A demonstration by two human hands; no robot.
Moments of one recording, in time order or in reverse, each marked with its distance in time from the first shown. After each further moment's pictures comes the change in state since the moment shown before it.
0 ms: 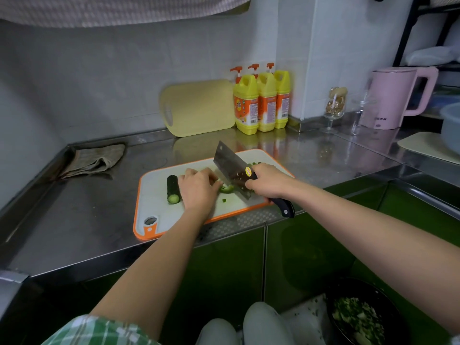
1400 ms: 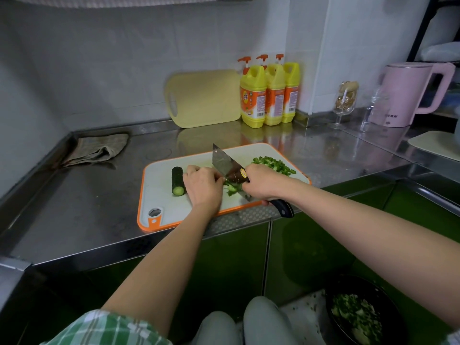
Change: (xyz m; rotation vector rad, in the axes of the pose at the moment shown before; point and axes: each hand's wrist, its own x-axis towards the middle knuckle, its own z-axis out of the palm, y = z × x) left_hand -0.008 0.002 0.005 -0.010 0.032 -0.093; right_hand -0.001 -0.028 0.016 -0.225 -0.075 -0.007
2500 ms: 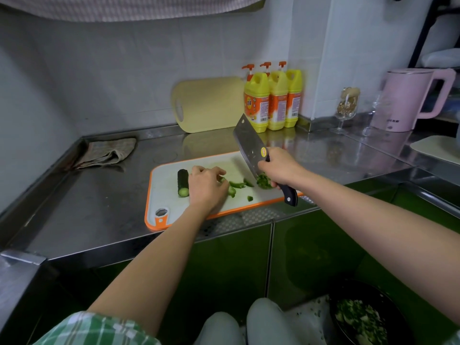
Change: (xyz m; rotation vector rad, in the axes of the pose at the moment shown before) left_hand -0.003 -0.010 -0.017 -0.112 -0.118 0.109; right_hand 0.011 0.030 -0.017 0.387 0.258 0.044
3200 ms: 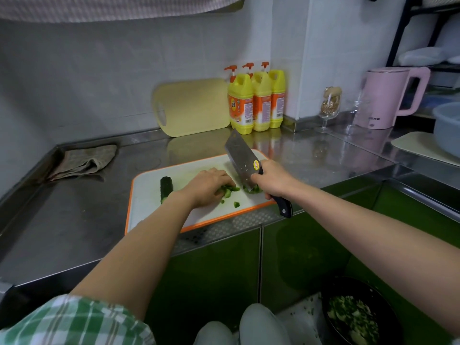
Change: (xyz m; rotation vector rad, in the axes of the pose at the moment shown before) left_hand 0.049 0.006 0.011 0.282 -0.467 0.638; right_hand 0.000 0.025 0.002 -0.030 -0.019 0.032
